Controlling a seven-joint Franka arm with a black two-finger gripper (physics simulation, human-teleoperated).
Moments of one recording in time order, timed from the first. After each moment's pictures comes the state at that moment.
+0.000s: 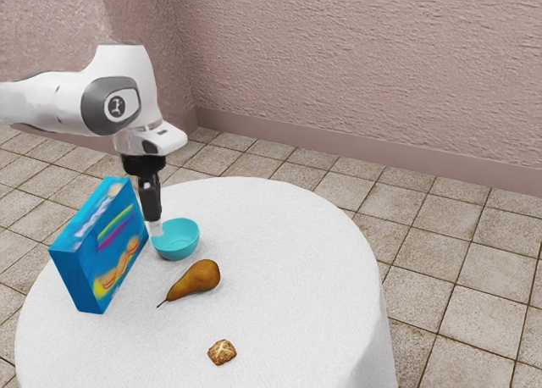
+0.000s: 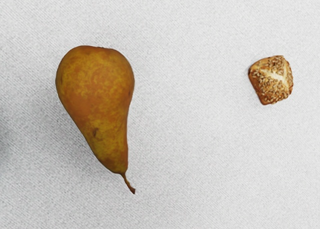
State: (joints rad) arm -0.29 -0.03 0.32 -2.05 -0.07 1.83 0.89
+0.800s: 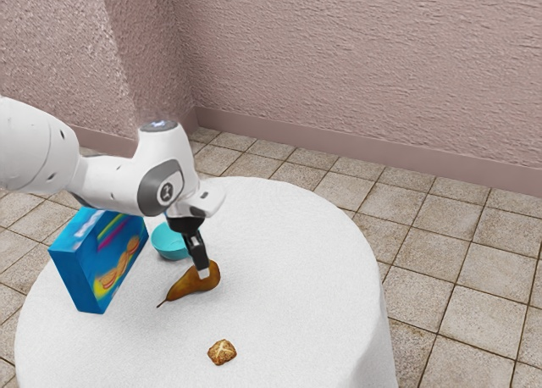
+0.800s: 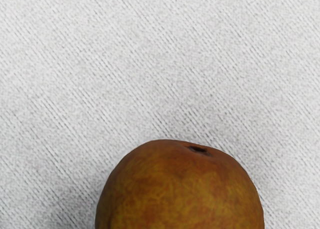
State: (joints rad) arm -0.34 0.23 0.32 -2.17 -0.17 2.37 0.78
